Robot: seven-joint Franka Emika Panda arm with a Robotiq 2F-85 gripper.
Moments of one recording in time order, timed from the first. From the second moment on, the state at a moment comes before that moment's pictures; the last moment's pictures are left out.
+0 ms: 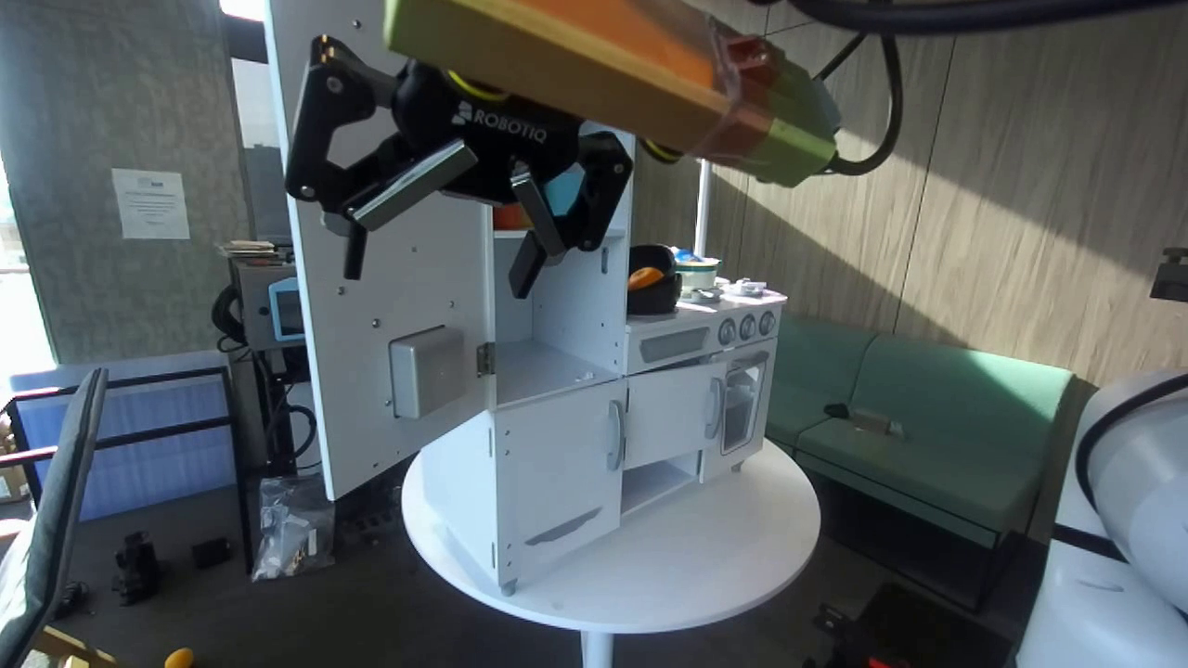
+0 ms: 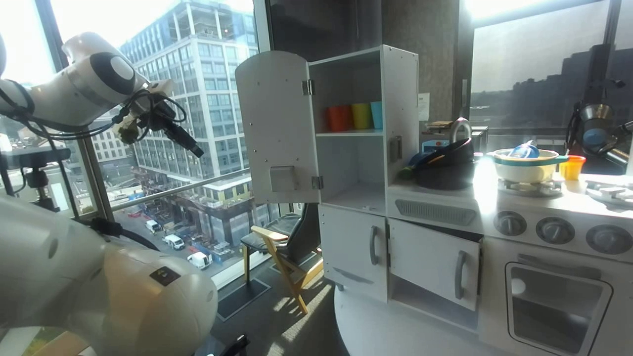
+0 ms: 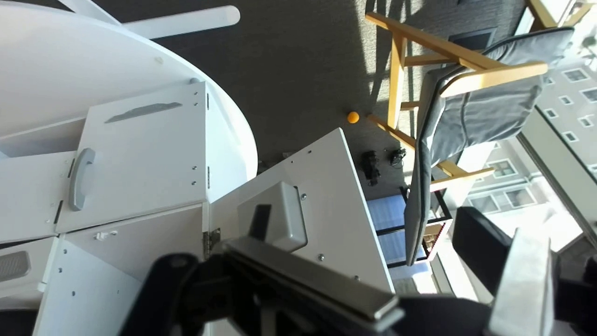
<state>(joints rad) 0.16 -0.75 0.74 -2.34 0.00 2.22 1.09</state>
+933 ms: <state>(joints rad) -0.26 -0.47 1.09 -1.93 -0.50 2.31 1.17</state>
